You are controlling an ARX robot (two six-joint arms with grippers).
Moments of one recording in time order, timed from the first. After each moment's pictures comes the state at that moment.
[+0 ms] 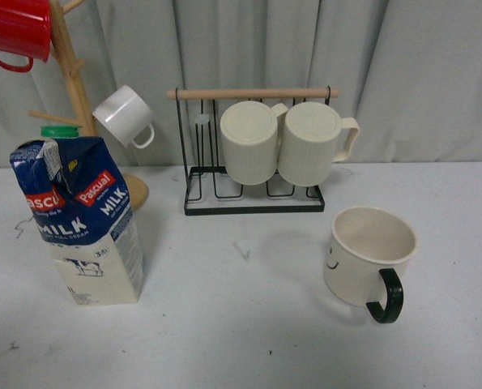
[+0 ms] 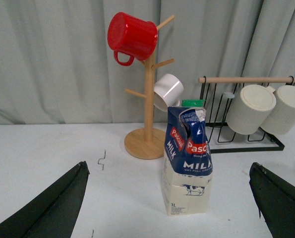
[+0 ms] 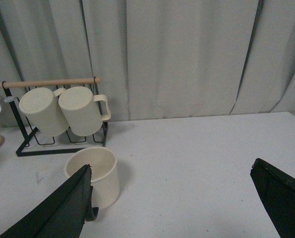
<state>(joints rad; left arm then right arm) 0.00 0.00 0.01 0.00 0.00 -0.01 0.00 0.00 0.01 0.00 0.00 0.00</state>
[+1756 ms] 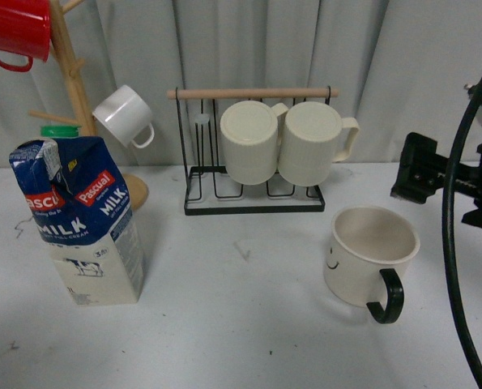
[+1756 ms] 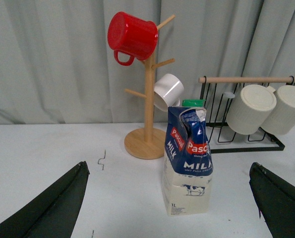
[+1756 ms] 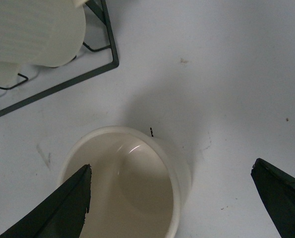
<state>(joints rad) 0.00 0.00 0.01 0.00 0.00 -0.01 0.13 1.84 0.98 0.07 -0.06 0.41</state>
